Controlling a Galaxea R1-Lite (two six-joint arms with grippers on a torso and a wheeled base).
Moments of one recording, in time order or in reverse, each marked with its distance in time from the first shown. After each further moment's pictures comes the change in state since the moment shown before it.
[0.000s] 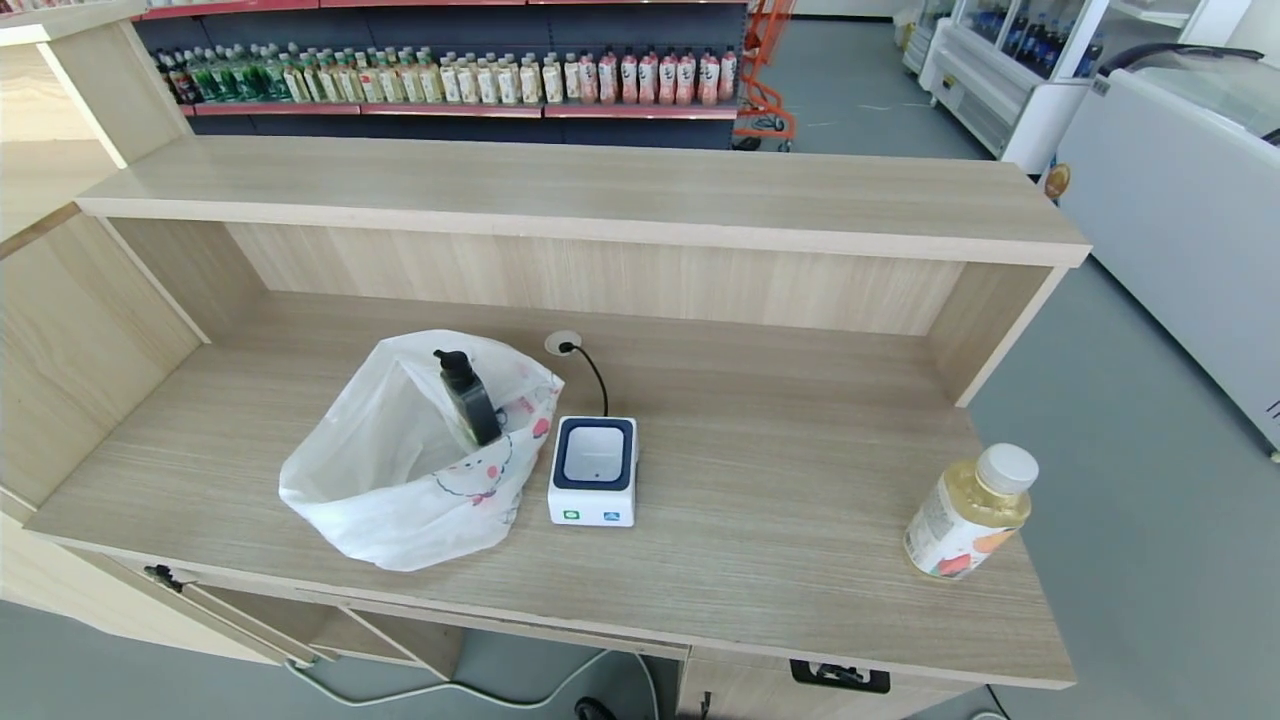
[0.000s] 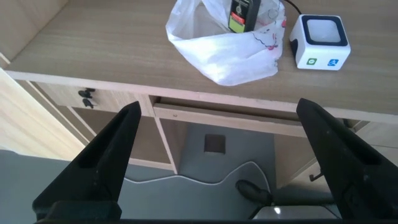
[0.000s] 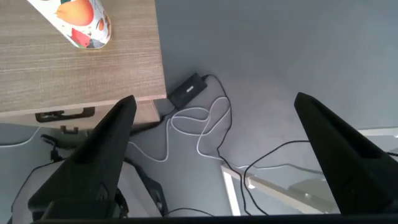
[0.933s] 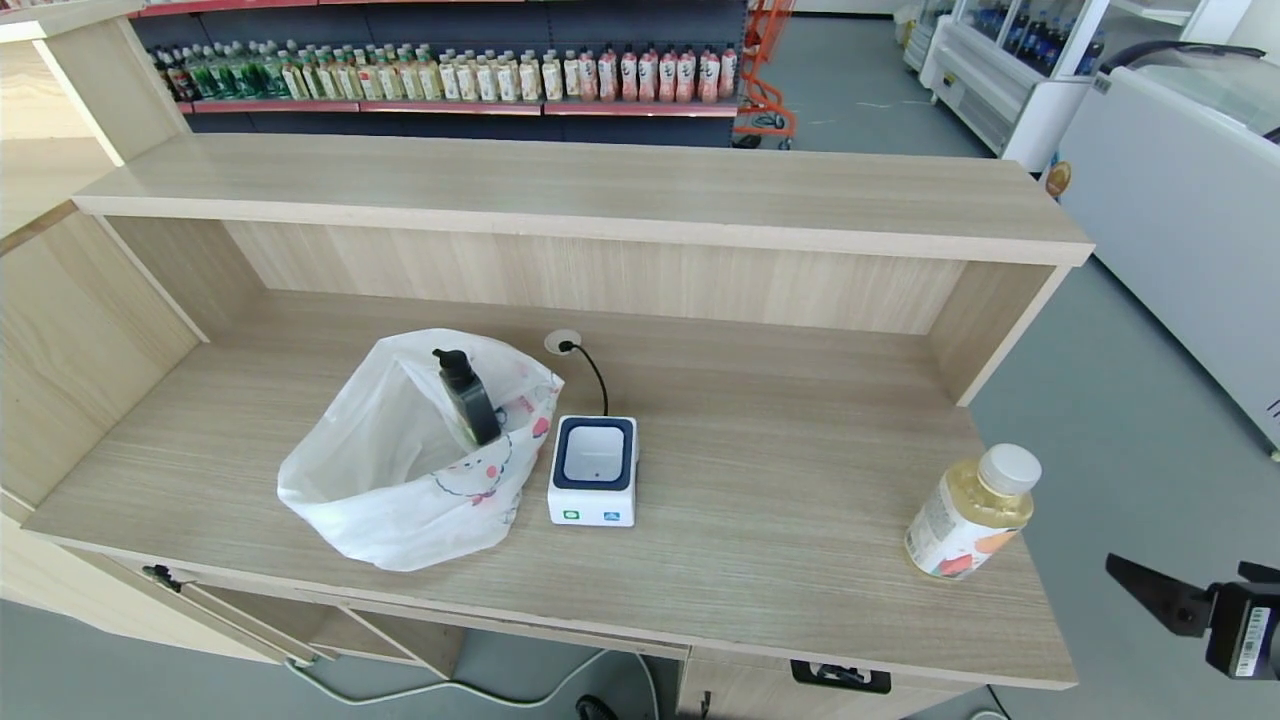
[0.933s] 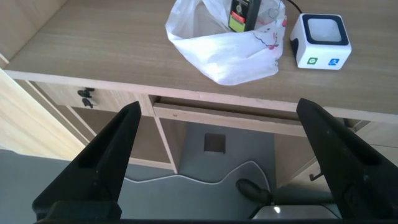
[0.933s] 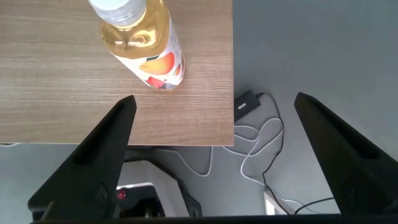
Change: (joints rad) left arm 0.000 0.000 0.000 0.000 0.000 0.000; right arm 0.319 0.469 0.061 -0.541 -0.051 0.165
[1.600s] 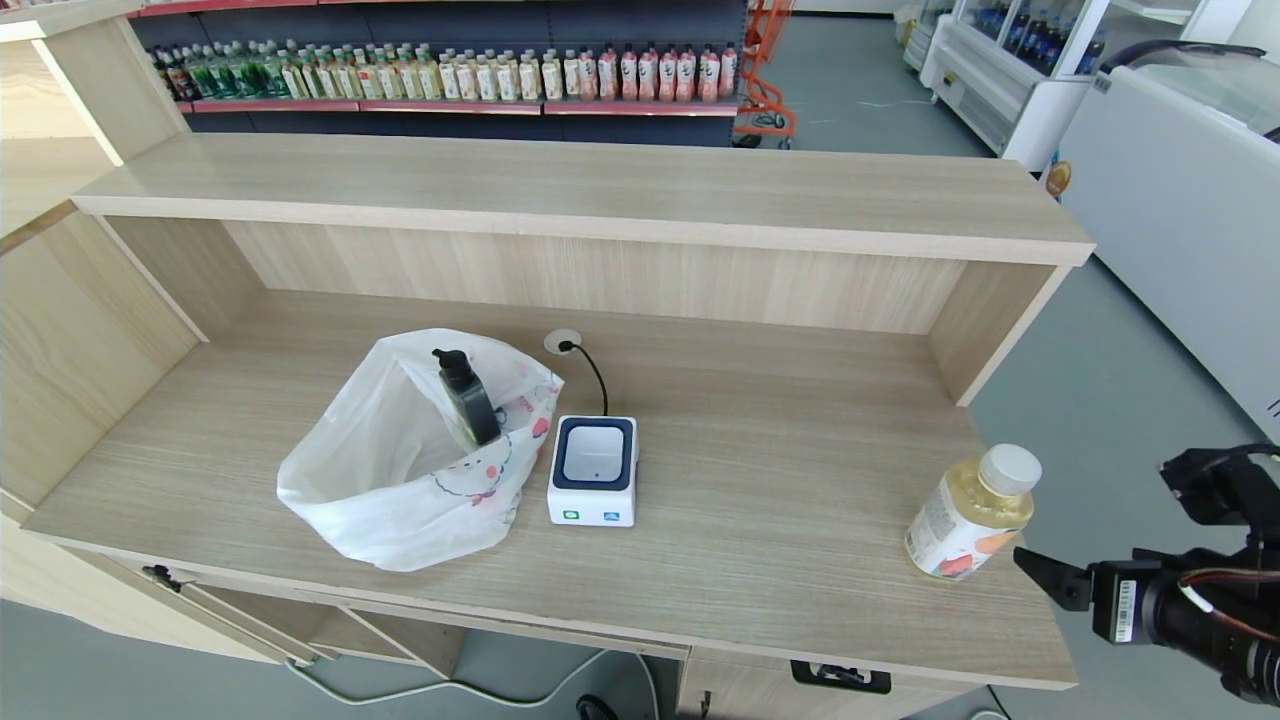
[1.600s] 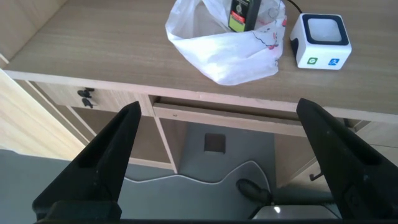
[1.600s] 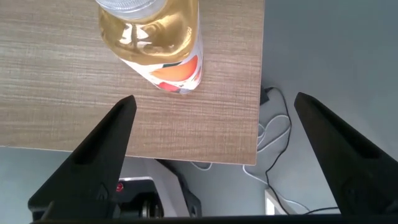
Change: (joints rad) left arm 0.000 0.000 0.000 0.000 0.000 0.000; right arm 0.086 0.321 0.031 -0.278 -0.028 -0.003
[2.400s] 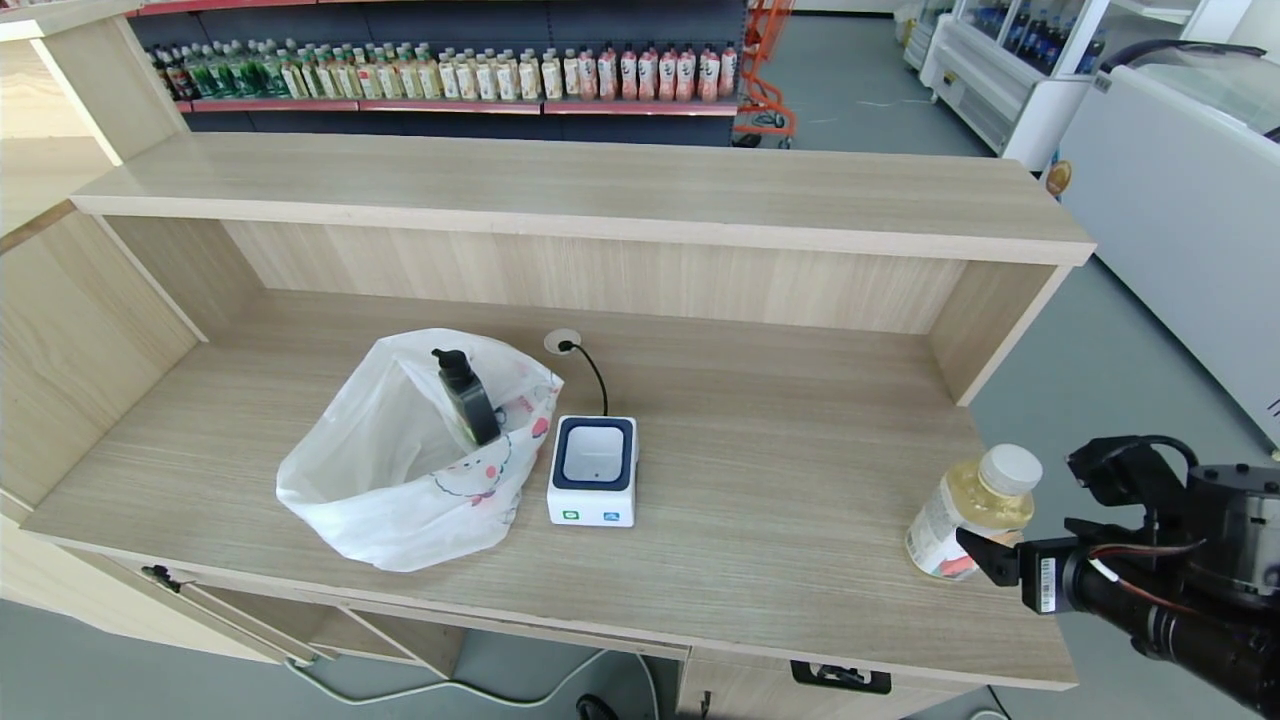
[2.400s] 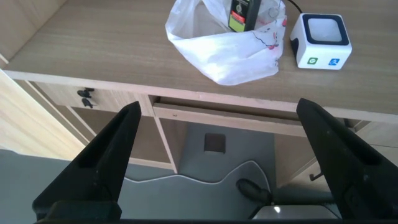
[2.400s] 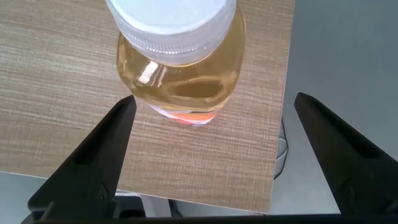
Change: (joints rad) left arm 0.000 0.000 0.000 0.000 0.000 0.000; right arm 0.043 0.255 0.004 -0.310 -0.001 -0.085
